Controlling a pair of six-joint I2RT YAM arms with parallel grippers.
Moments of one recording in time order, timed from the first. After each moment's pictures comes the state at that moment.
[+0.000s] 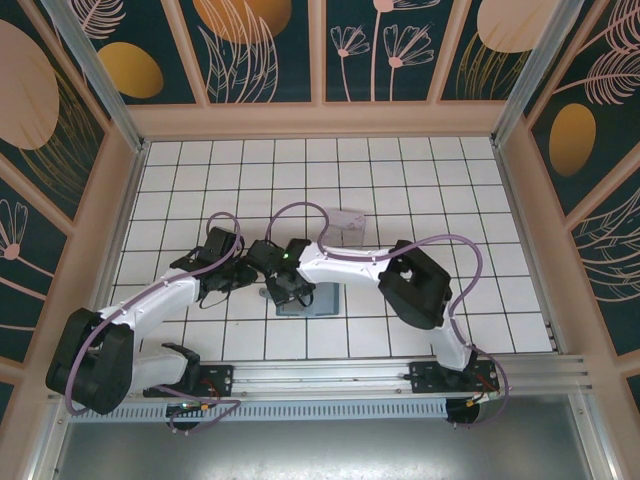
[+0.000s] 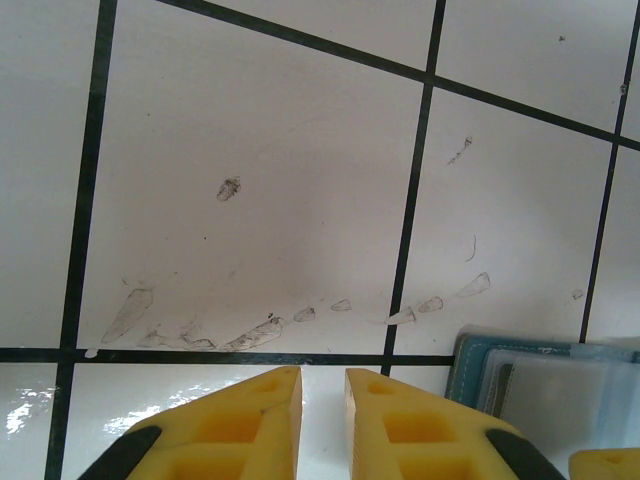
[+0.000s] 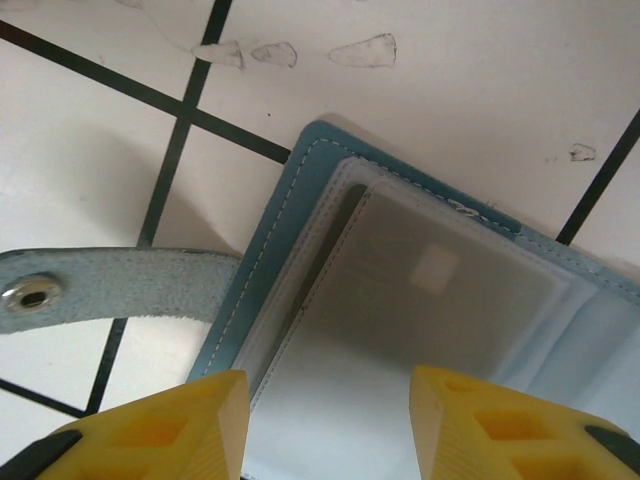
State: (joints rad) left arm -0.41 1.24 0.57 -0.39 0.11 -0.68; right arm 1.15 2.08 1.56 -0.85 0.08 0.66
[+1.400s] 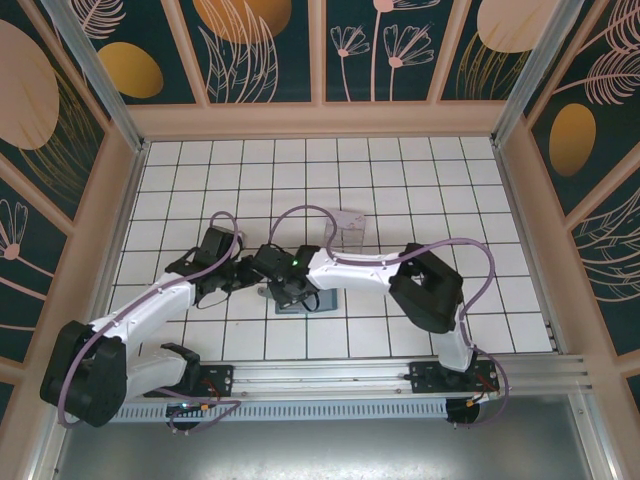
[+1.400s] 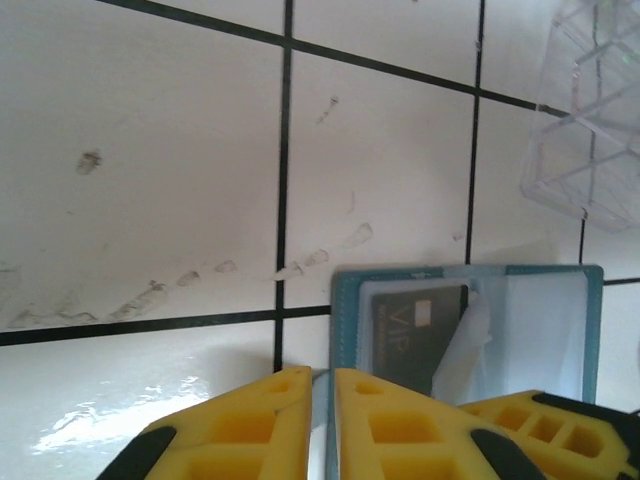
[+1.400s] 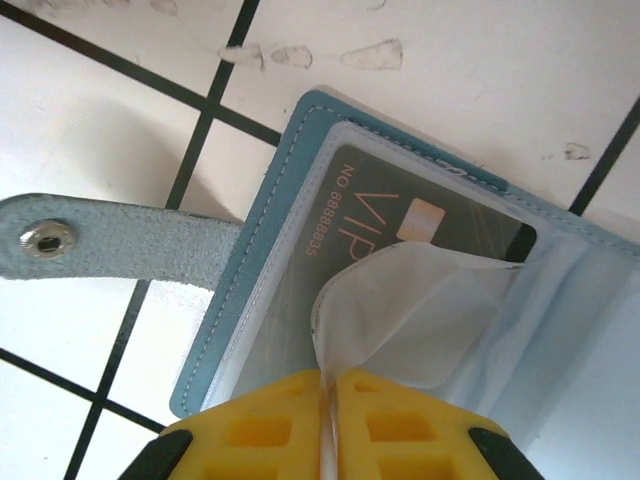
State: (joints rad) left arm -0.42 1.17 0.57 -0.38 0.26 -0.65; right arm 1.16 1.97 1.42 -0.71 0.10 0.65
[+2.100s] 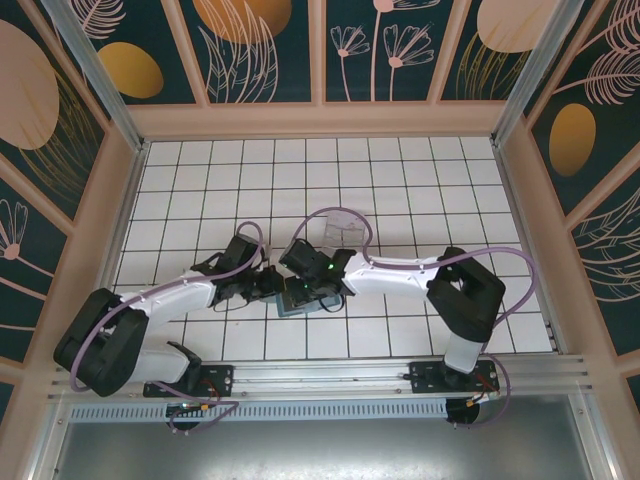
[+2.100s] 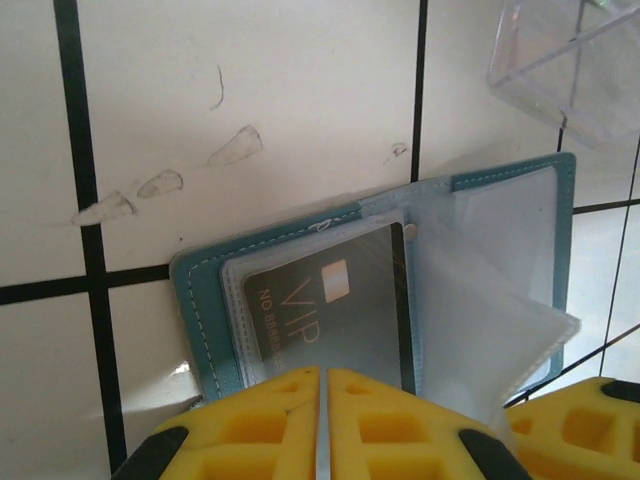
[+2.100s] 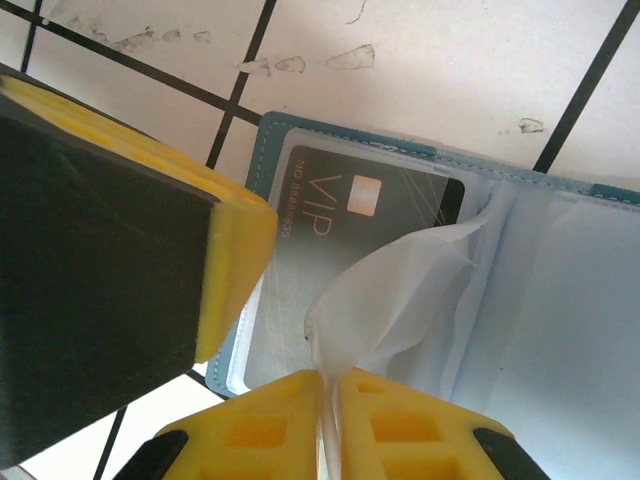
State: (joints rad) left arm -0.57 1.34 0.53 -0.18 0.36 -0.78; right arm 1.10 1.75 1.12 -0.43 -0.03 0.66
